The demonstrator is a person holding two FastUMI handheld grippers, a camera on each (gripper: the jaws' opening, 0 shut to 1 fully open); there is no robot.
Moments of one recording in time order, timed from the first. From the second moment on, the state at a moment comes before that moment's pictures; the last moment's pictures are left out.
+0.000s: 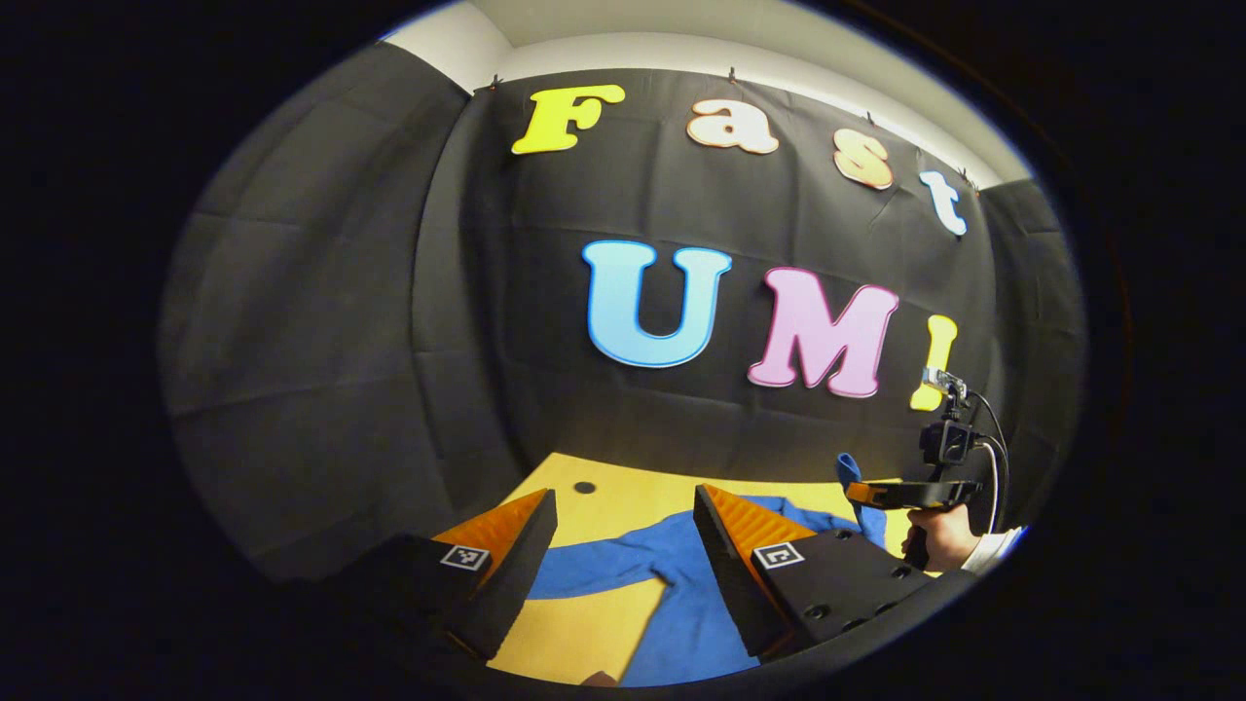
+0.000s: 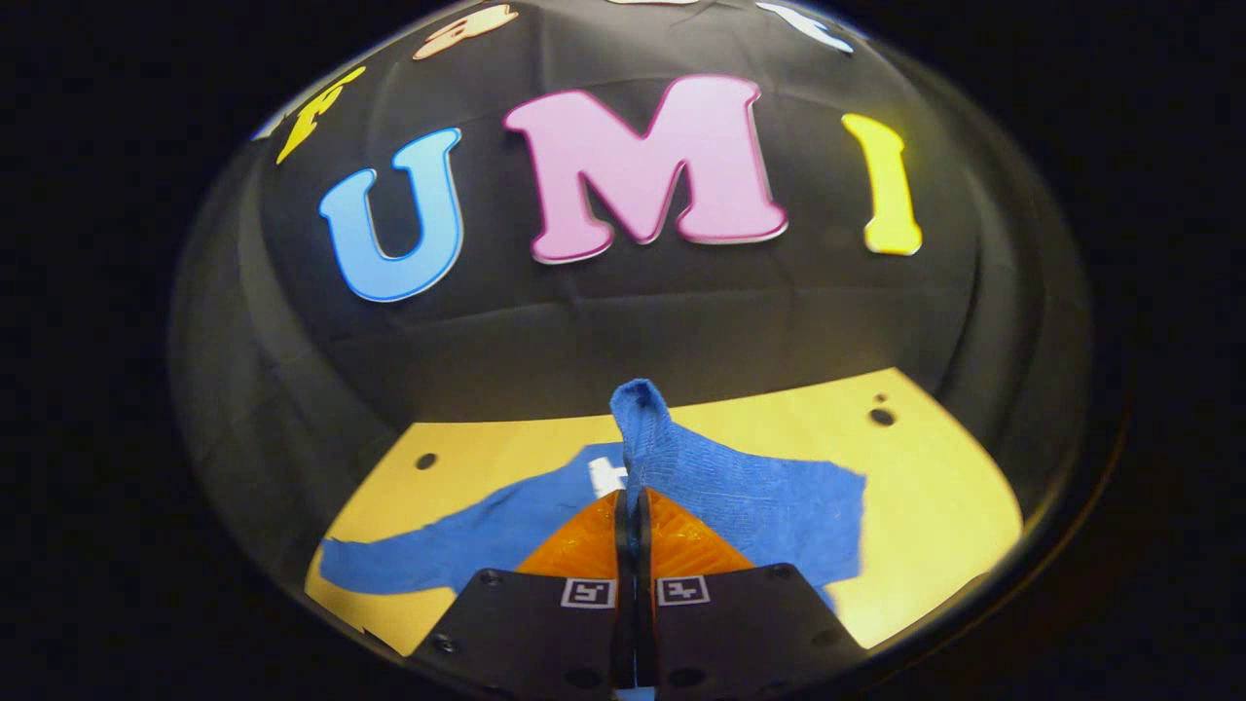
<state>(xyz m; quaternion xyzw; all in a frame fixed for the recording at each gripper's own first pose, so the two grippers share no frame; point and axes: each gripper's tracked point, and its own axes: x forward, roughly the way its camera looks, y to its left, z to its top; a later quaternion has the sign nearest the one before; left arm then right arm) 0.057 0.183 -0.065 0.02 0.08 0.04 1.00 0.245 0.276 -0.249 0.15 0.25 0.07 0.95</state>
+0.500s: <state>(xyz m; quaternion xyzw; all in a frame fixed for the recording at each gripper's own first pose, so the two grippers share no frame) 0.034 0.230 -0.113 0.00 0.15 0.10 0.98 0.297 0.391 -0.354 0.35 0.31 0.11 0.88</state>
